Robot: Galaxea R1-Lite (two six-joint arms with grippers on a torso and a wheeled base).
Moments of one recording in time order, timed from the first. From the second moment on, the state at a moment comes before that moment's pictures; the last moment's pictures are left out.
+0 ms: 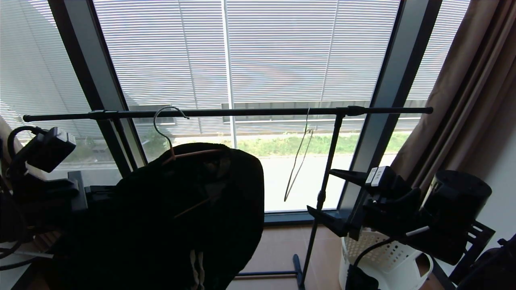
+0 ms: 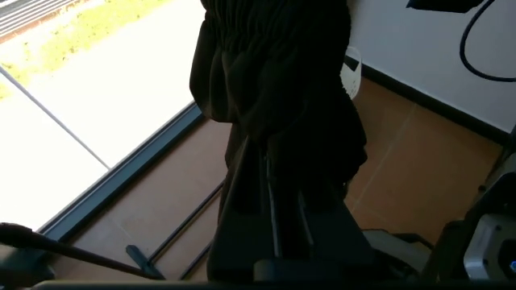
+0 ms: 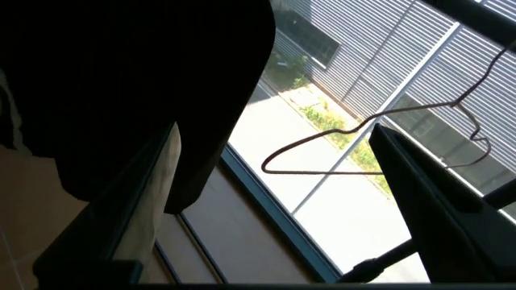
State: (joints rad) left arm 0.04 1.35 -0.65 -0.22 -0.82 0.37; right arm 0.44 1.85 -0.37 -1.36 0.39 -0.31
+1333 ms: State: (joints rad) left arm -0.26 1.97 -0.95 -0.72 -0.36 0.03; right arm 0.51 1.71 -0.39 -1.35 0.29 -0.27
